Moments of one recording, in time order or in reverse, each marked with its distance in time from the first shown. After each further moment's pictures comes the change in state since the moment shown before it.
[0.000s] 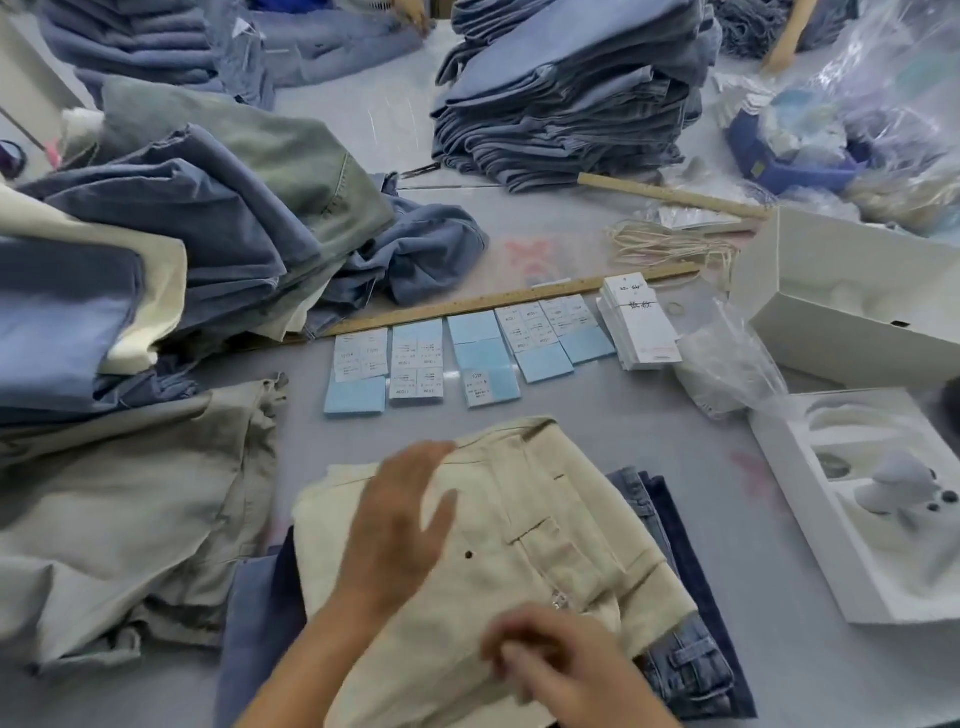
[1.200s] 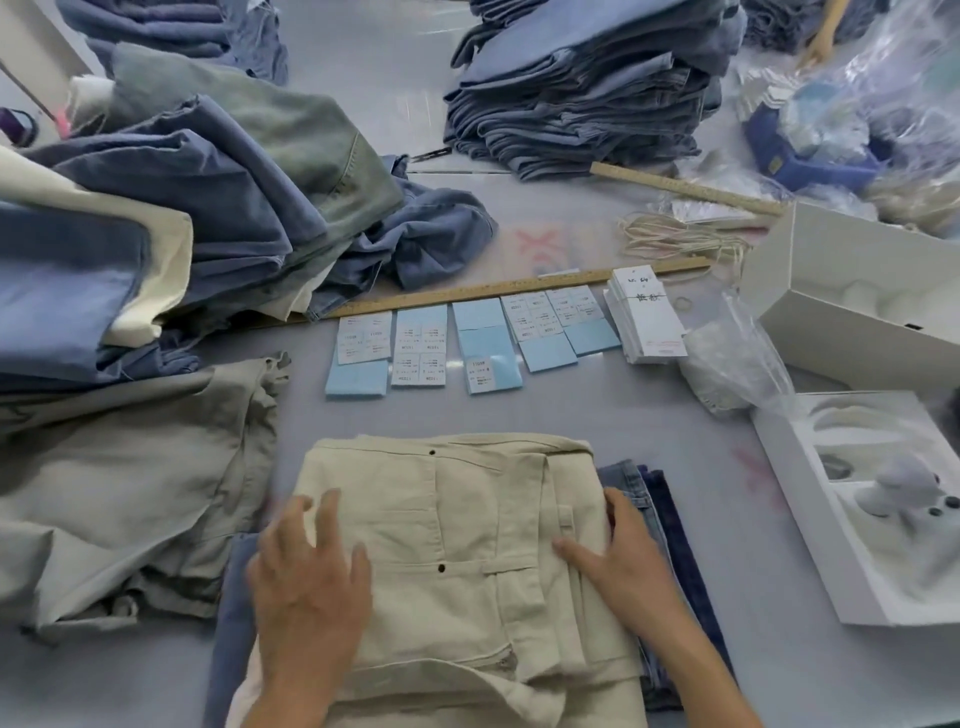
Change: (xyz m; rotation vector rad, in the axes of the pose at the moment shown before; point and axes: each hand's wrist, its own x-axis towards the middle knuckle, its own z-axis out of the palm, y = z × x) left_hand -0.078 -0.023 -0.014 0.443 0.131 -0.446; right_hand 0.053 0.017 -0.026 -0.159 0.125 0.188
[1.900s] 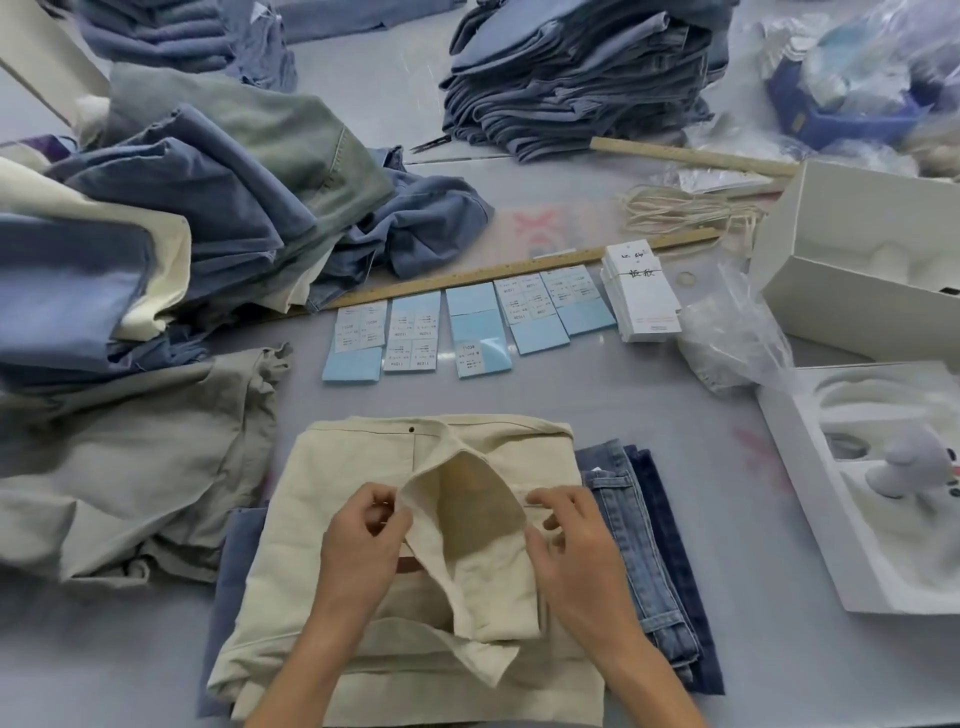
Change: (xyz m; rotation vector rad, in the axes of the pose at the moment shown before) left_hand 0.000 0.081 -0.015 -0.928 -0.406 -0.506; right_hand -0.019 0.013 0.017 0.019 0.108 -0.435
